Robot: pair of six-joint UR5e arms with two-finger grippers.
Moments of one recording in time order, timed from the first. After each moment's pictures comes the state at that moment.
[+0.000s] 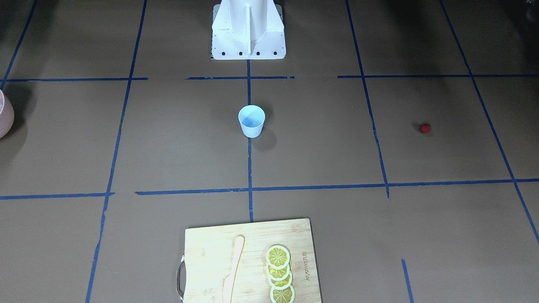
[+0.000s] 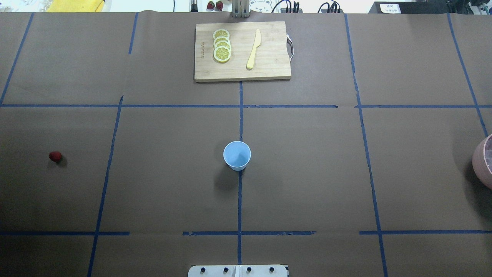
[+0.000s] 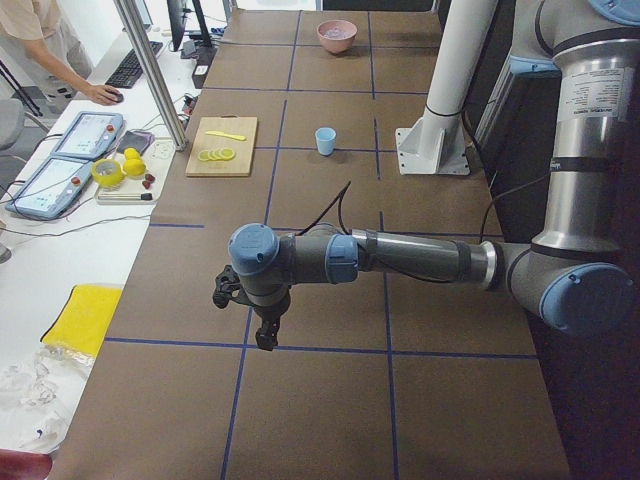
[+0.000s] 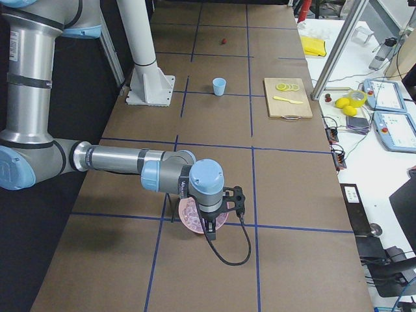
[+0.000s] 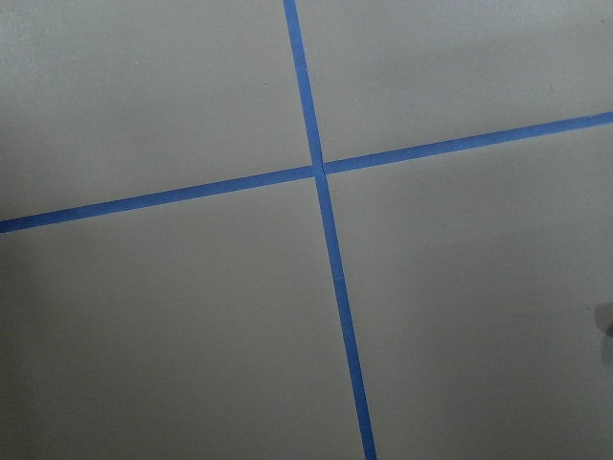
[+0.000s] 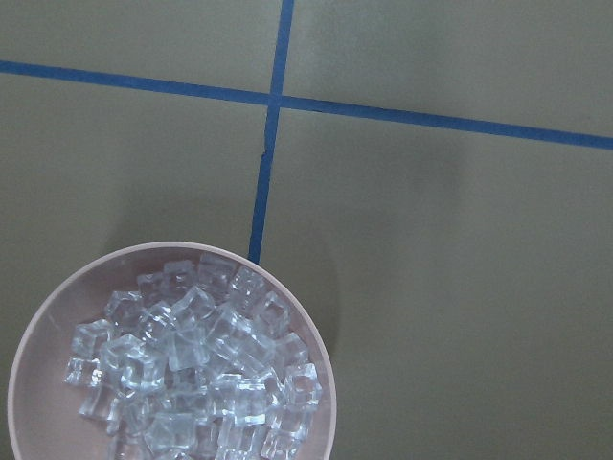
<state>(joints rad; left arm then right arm) -1.60 -1.58 -1.67 -1.42 -2.38 0.24 1.69 -1.75 1.76 -1.61 2.34 -0.24</state>
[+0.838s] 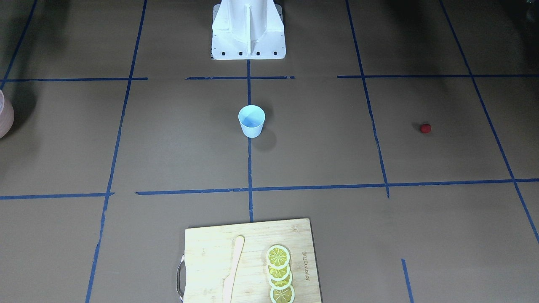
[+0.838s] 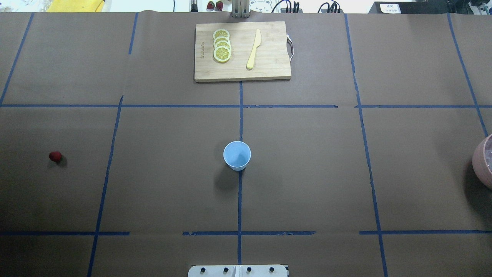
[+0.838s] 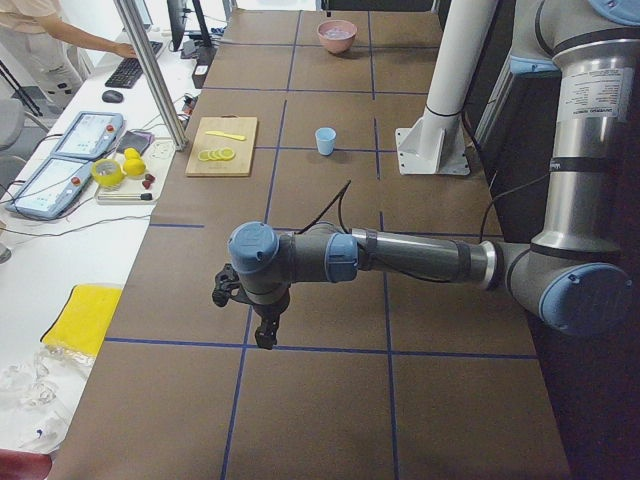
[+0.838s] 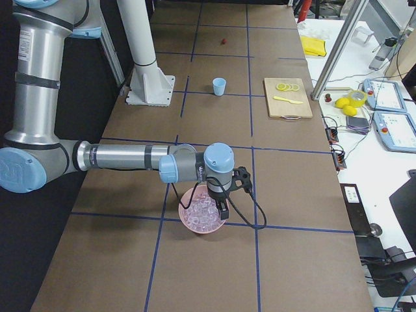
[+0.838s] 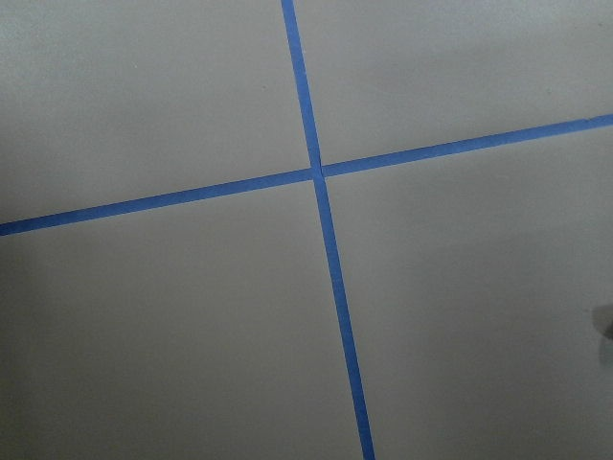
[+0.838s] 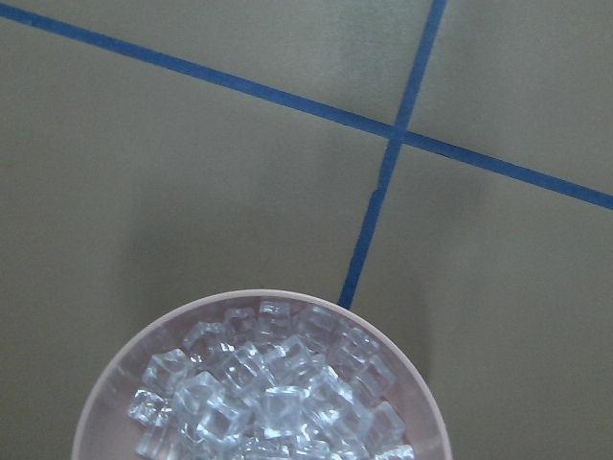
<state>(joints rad) -1.60 -1.58 -1.67 -1.42 -2.38 0.24 1.43 -1.75 1.75 -1.40 2.33 -0.13</state>
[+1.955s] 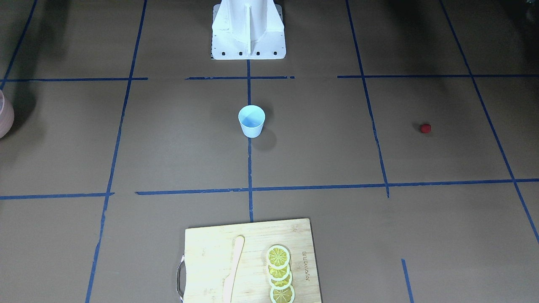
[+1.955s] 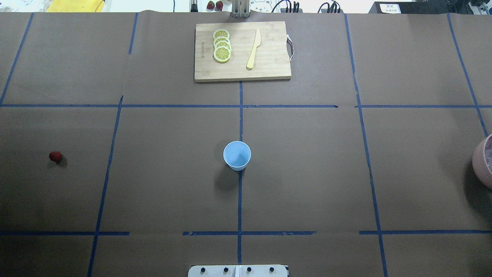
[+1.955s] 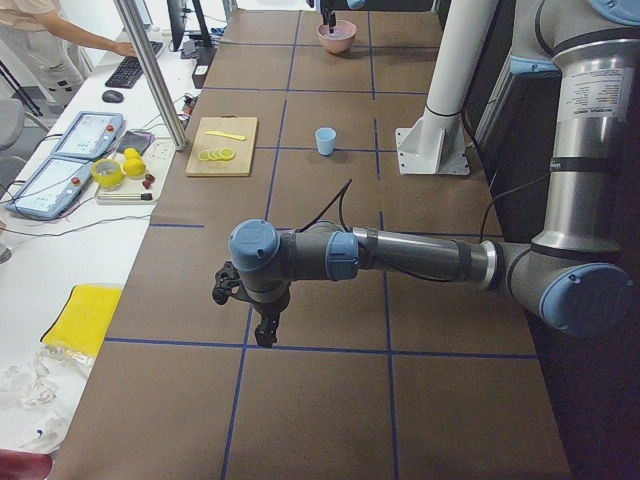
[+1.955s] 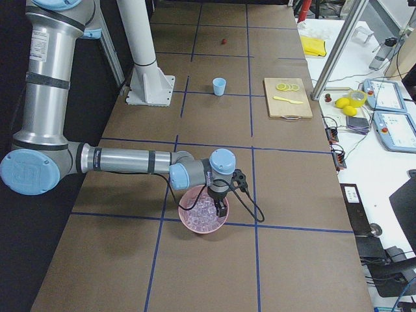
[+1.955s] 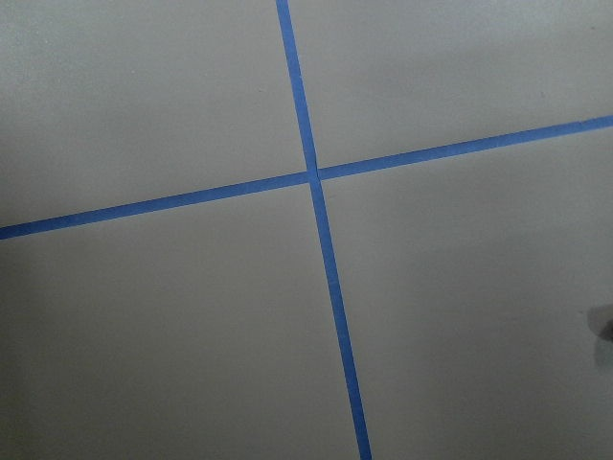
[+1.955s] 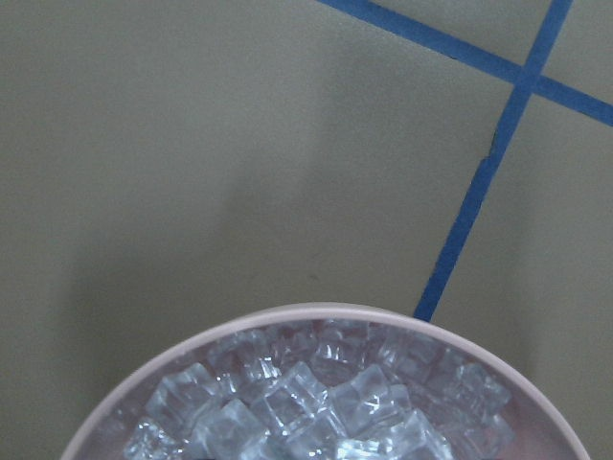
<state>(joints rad) -1.60 -1.58 -1.68 -1.42 -2.38 0.24 1.30 -1.75 1.67 -1.31 2.28 -0.06</state>
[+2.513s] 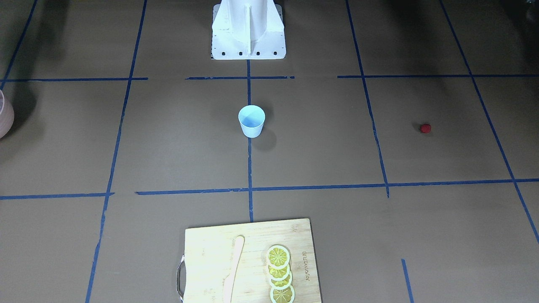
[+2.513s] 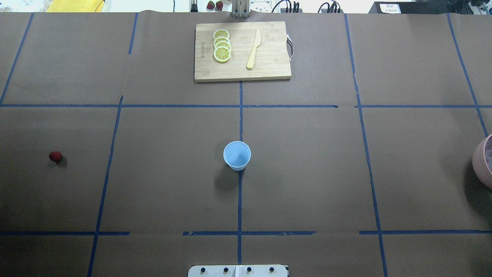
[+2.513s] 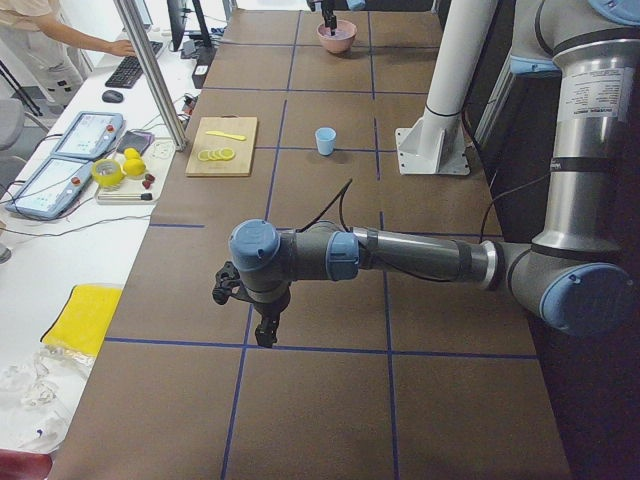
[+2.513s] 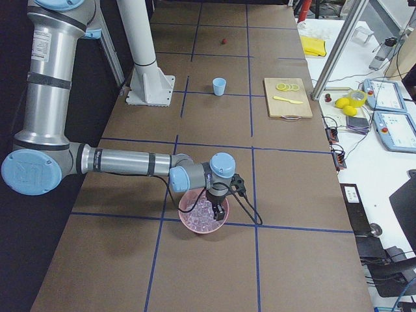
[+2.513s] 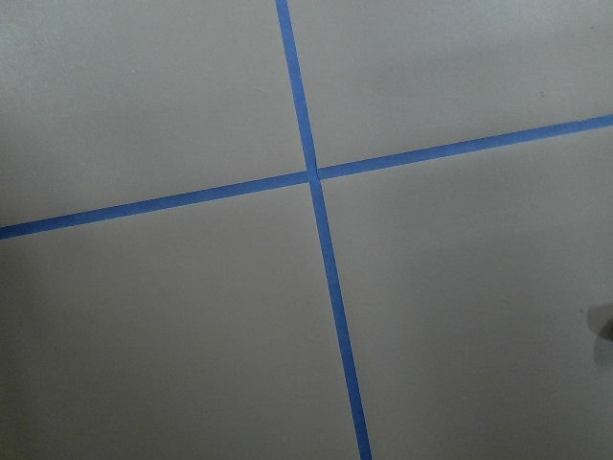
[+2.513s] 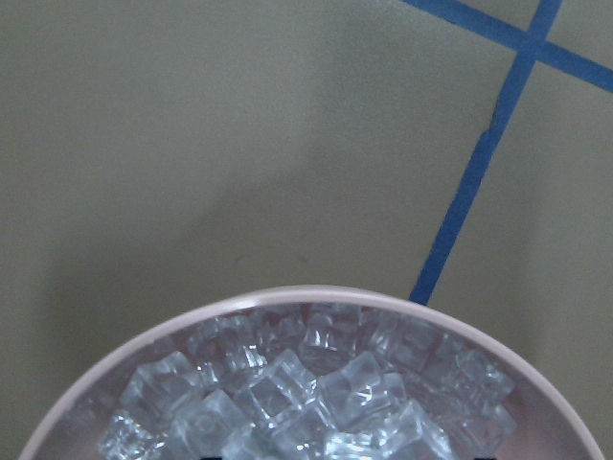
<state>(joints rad) -1.60 -1.58 -1.68 -1.42 -2.38 0.24 1.28 -1.75 1.65 -1.31 2.28 -0.06</state>
